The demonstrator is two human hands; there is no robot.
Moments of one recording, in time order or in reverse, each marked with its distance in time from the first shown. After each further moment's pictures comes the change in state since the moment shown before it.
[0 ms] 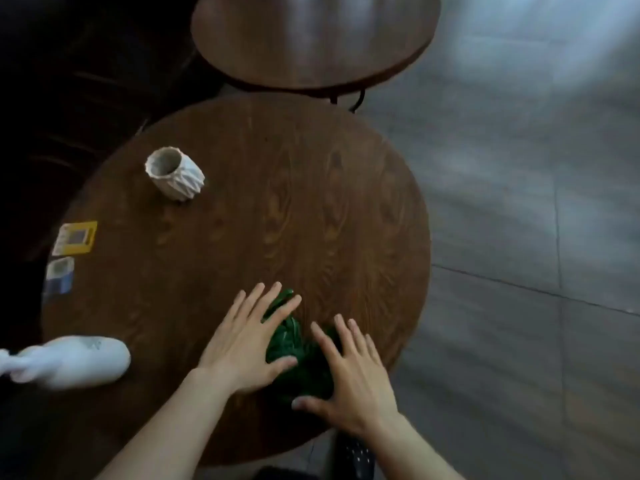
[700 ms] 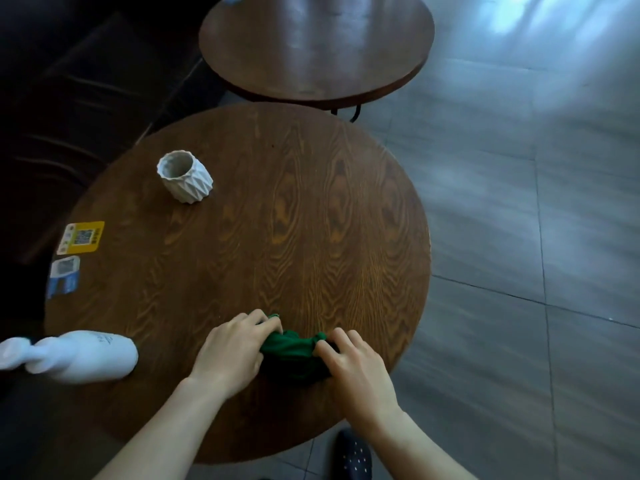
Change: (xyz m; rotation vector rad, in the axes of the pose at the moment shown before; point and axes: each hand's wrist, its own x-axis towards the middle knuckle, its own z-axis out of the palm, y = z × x) left_hand -0.034 -0.016 -0.007 -0.088 0.157 -0.023; right_hand -0.013 -0.035 -0.014 -0.201 0.354 -0.172
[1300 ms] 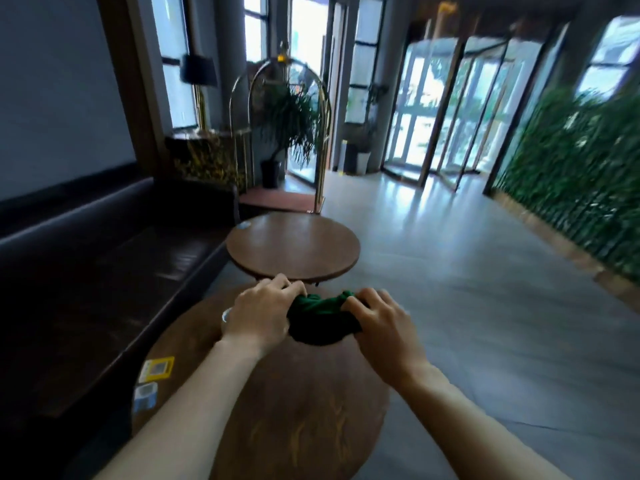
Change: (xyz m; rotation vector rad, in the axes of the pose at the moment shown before) left_hand -0.256 0.010 -0.337 0.026 0.670 0.246; right_hand -0.107 -0.279 -0.318 -0.347 0.596 0.041
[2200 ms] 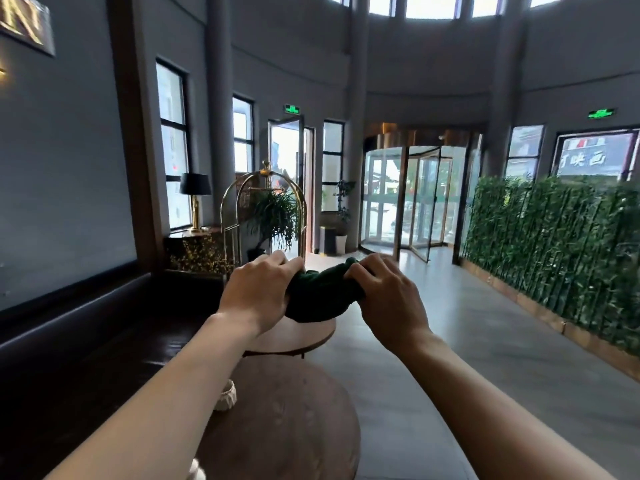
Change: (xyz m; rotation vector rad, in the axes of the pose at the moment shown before) left_hand -0.096 0.161 -0.260 0.135 0.357 0.181; right_hand -0.089 -0.032 -0.296 -0.077 0.391 -0.032
